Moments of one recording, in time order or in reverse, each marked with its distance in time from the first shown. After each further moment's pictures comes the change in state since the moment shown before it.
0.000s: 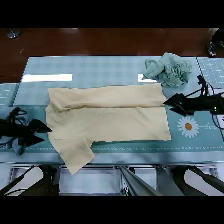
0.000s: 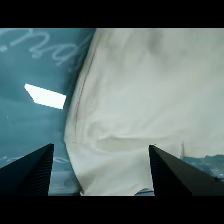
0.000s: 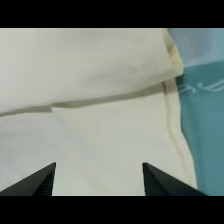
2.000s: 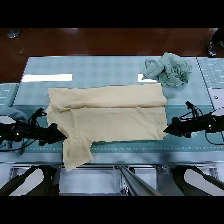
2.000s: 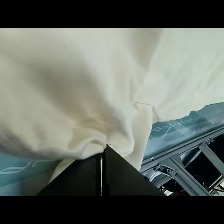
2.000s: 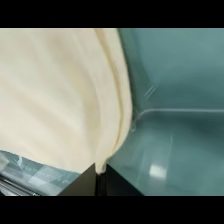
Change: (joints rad) left arm -0.237 0.032 -0.126 -0.209 0.039 0.113; right arm -0.084 -0.042 -0.192 -0.122 0.160 -0.045
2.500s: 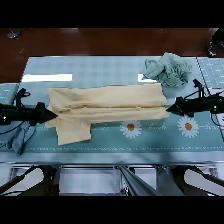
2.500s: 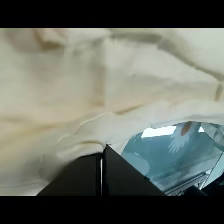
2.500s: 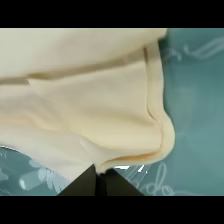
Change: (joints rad) left arm 0.051 -0.111 0.270 -0.106 0.066 0.014; right arm 0.075 -0.085 0.284 0.062 -0.064 0.040
